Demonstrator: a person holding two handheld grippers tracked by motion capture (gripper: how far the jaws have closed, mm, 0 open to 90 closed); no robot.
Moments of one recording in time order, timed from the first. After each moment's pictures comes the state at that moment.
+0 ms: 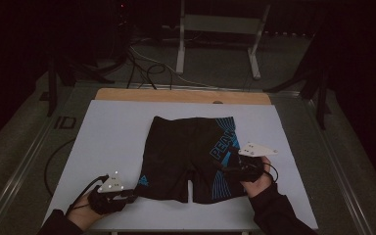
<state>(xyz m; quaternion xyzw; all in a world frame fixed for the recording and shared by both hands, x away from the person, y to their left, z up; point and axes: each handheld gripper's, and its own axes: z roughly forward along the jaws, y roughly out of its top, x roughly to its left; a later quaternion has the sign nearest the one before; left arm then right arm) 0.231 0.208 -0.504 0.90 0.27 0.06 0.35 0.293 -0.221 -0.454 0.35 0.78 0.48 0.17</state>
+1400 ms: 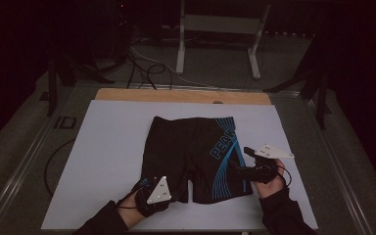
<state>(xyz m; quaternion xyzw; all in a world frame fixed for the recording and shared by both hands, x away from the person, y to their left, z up) 0.229 0.086 -0.494 0.89 0.16 0.10 0.41 0.292 -0.260 -0.464 0.40 0.76 0.48 0.19</state>
